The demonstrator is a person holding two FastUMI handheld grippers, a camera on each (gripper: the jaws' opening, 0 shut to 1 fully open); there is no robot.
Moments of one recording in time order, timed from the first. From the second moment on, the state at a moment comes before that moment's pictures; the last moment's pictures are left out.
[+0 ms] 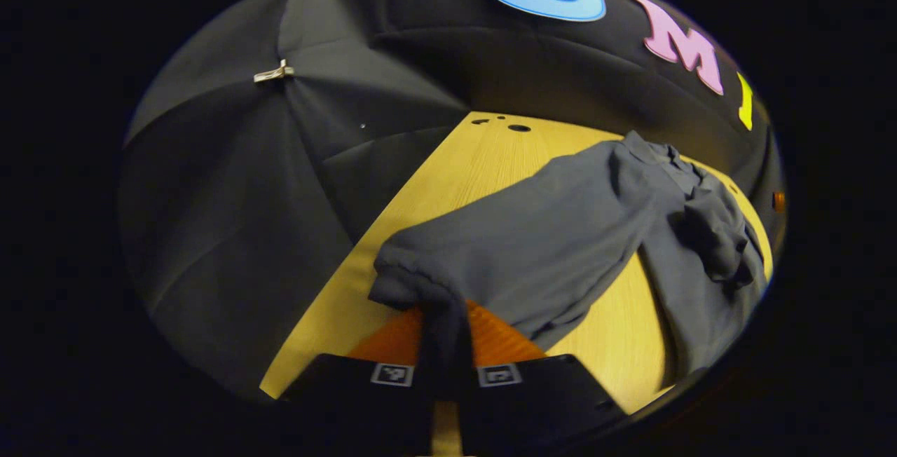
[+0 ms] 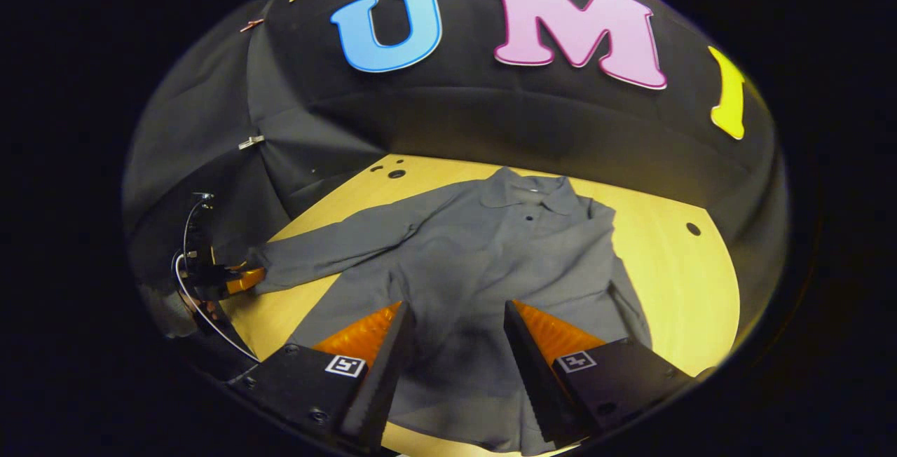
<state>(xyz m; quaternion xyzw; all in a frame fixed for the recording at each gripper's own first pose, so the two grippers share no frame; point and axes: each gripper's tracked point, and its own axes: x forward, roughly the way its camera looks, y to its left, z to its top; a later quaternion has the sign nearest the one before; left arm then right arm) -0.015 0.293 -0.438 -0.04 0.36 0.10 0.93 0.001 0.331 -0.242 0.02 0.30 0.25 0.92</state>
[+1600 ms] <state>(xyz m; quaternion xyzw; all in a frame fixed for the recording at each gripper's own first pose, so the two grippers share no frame) 0.095 -0.056 -0.164 -0.01 0.16 -0.15 0.98 -0.003 0.084 -0.302 0.09 0.32 0.10 0.94</state>
